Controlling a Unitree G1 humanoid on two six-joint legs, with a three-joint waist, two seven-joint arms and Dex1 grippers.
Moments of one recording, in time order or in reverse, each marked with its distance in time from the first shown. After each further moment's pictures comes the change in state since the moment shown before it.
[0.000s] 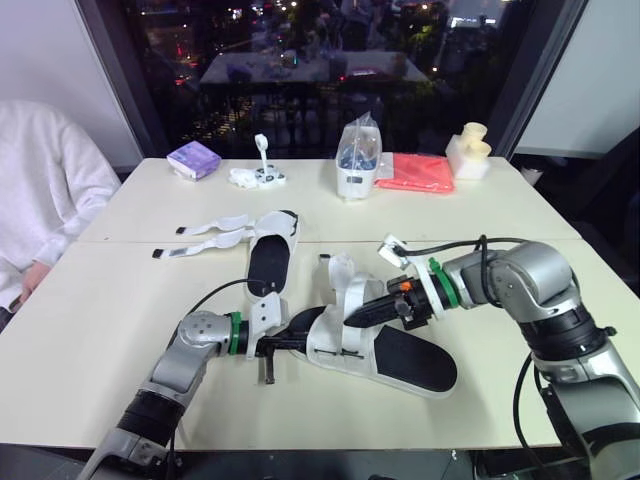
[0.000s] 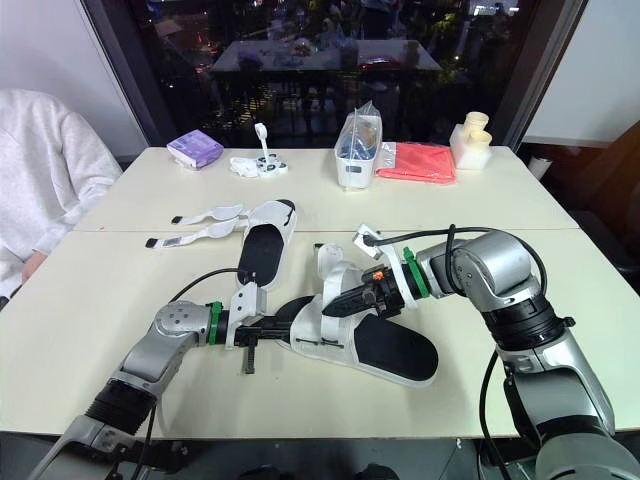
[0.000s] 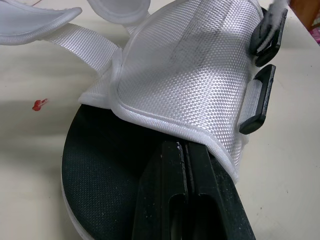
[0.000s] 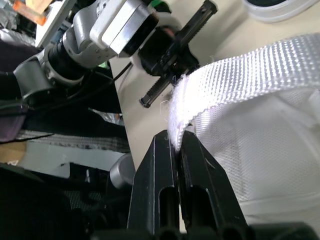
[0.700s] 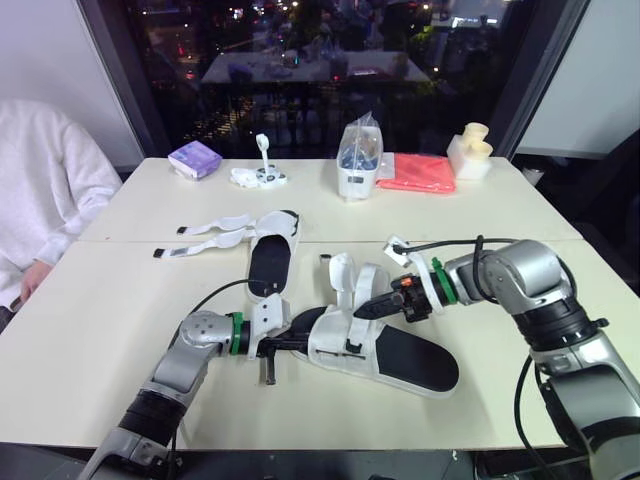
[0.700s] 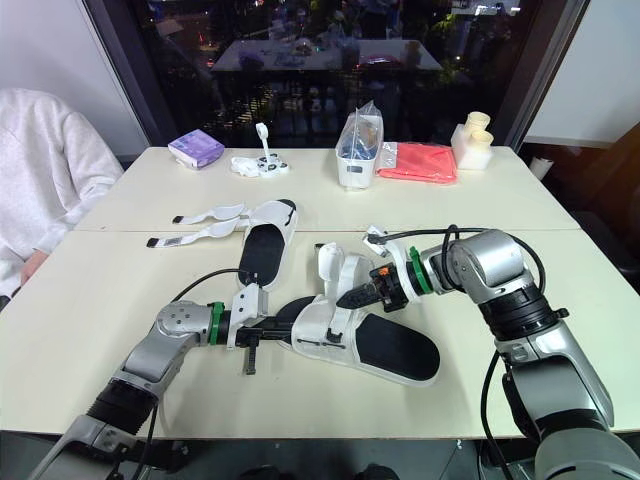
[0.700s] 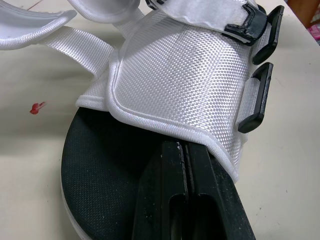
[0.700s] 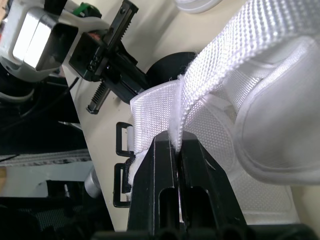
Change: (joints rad) left arm -0.002 0.000 -0.017 -0.002 0.008 -0.016 -0.002; right arm -0.045 -0.012 0.057 0.157 -0.069 -0.043 -0.049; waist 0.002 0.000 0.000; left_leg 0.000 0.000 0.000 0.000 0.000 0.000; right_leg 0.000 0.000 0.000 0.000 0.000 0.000
